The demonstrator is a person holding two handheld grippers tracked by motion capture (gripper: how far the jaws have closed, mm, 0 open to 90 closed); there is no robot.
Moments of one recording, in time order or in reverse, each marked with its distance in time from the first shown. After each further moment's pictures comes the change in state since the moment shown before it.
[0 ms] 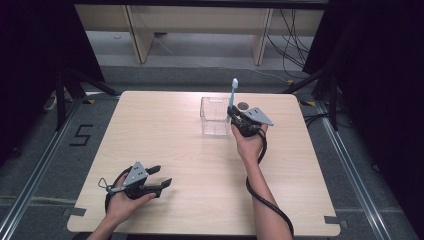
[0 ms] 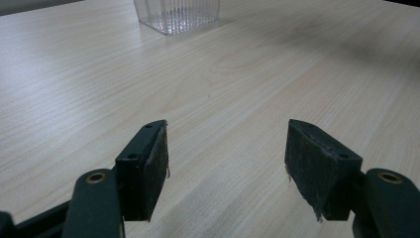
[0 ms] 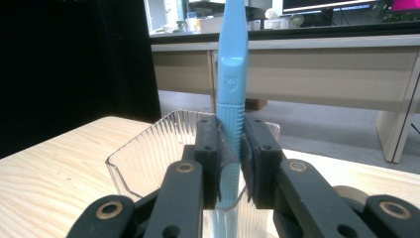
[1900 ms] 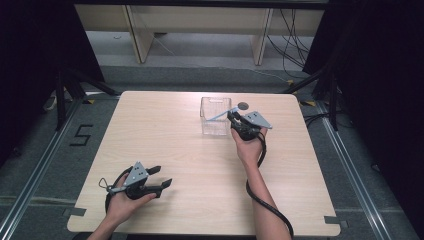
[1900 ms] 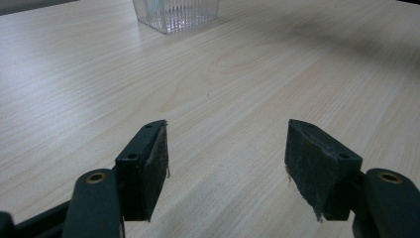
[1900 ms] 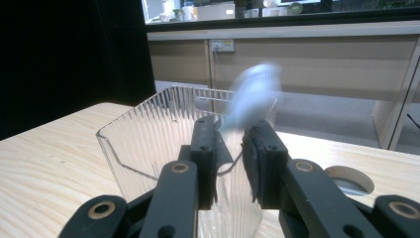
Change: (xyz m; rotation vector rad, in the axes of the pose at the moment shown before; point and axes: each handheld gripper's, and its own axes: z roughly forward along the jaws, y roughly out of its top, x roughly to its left) left arm -0.001 0.000 0.000 0.004 -0.001 0.005; right arm -0.002 -0.015 -0.001 0.034 -0.011 -0.002
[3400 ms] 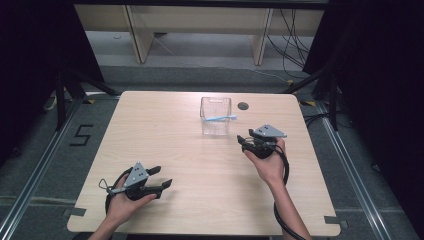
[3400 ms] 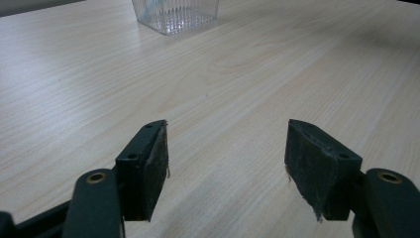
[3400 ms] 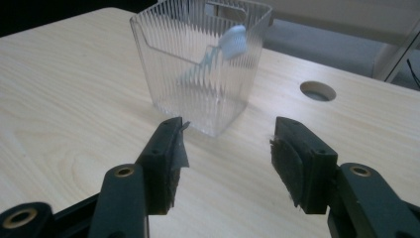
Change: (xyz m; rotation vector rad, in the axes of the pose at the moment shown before) left arm -0.002 0.000 -0.001 0.001 0.006 0.006; right arm -0.002 0.010 -0.082 0.313 0.006 -0.144
